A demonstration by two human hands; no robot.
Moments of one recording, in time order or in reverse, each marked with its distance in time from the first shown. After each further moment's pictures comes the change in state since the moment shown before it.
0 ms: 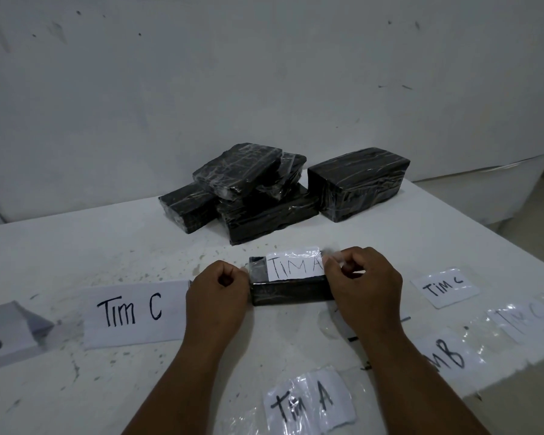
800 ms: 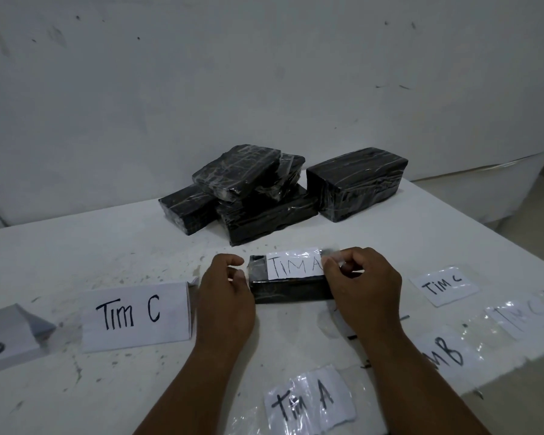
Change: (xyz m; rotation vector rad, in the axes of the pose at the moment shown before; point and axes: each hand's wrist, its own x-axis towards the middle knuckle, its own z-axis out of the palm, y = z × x) left_hand -0.005 -0.005 0.013 0.016 0.046 0.153; right_hand -0.001 -0.002 -0.001 0.000 0.014 0.018
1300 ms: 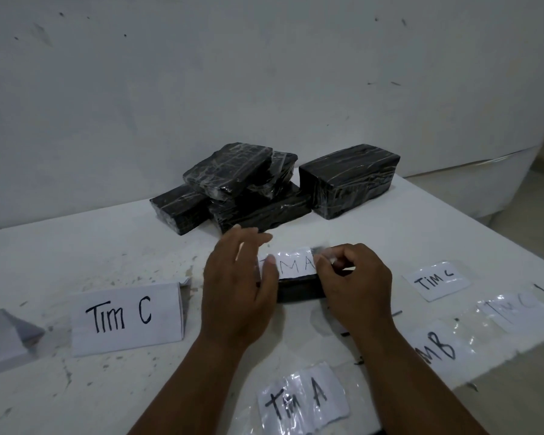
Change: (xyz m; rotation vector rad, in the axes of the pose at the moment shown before) left_hand 0.007 0.012 0.013 0.188 -0.038 0.493; right_hand -0.001 -0.003 -0.001 0.022 -0.024 0.016
